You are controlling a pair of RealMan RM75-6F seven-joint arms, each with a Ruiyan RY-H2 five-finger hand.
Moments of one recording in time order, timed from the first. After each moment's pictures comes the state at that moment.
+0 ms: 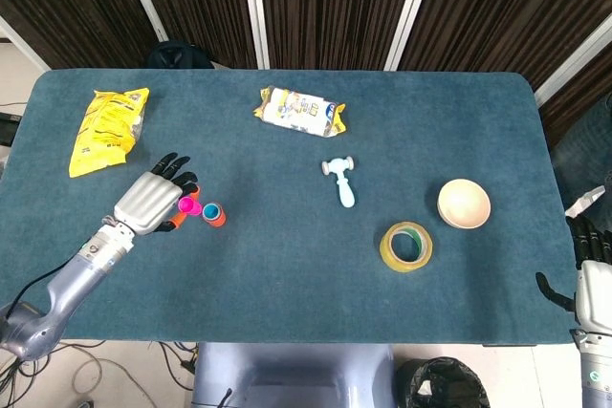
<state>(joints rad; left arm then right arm) -0.76 -1.17 -0.05 -1.60 1.30 0.93 0.21 0.03 -1.16 0.16 -1.65 -1.33 1.53 -0.05</state>
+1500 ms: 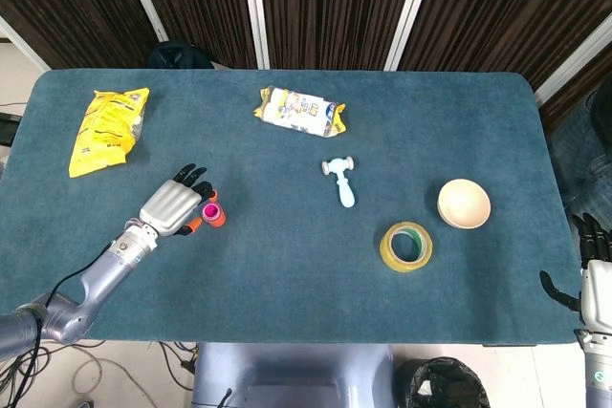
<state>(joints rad) -0.78 -1.35 -0.04 -1.40 1.30 0.84 0.20 0.03 -1.15 0.17 -1.65 -1.33 1.53 -0.03</state>
